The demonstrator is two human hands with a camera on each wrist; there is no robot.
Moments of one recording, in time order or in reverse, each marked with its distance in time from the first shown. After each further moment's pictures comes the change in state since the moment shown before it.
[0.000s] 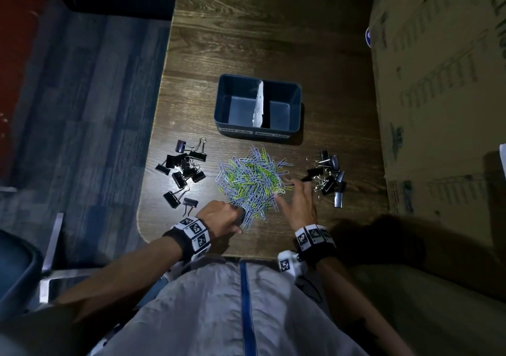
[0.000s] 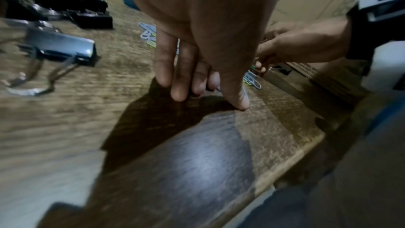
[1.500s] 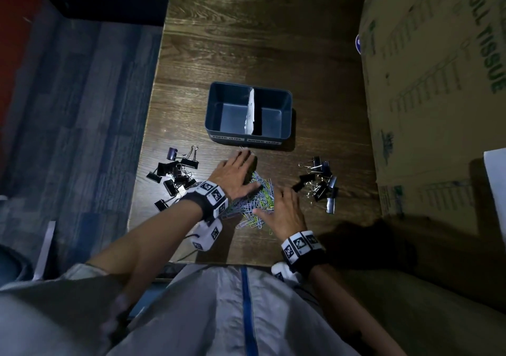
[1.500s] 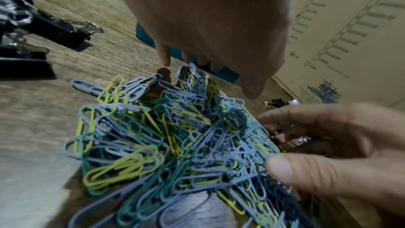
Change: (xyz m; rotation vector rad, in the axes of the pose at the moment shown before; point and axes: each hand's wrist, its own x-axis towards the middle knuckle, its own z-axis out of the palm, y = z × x) left_hand 0.082 -0.014 -0.061 -0.093 0.099 -0.198; right_hand -0.006 -0.018 -0.004 -0.244 -0.161 -0.125
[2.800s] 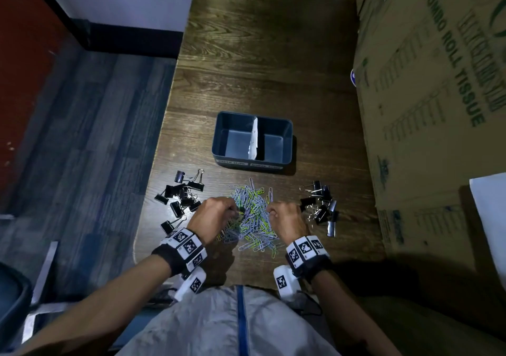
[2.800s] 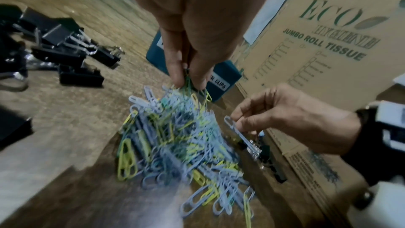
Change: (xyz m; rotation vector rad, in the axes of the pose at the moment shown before) left_hand -0.081 -0.007 -0.010 -0.430 0.293 0.023; right_hand 0.015 -0.027 -0.049 0.117 -0.053 -0.026
